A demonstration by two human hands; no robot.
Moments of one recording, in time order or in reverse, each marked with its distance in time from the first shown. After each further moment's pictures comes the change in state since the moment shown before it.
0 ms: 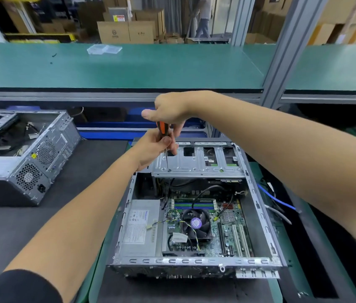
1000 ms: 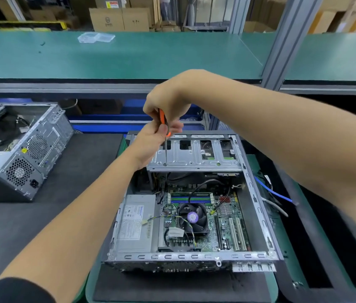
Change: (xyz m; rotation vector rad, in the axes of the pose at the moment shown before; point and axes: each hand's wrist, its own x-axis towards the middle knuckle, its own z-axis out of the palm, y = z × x) left_hand -0.001 -0.002 0.020 -0.140 0.121 0.097; right_hand 0.006 0.003 -0.011 -0.601 -0.240 -0.189
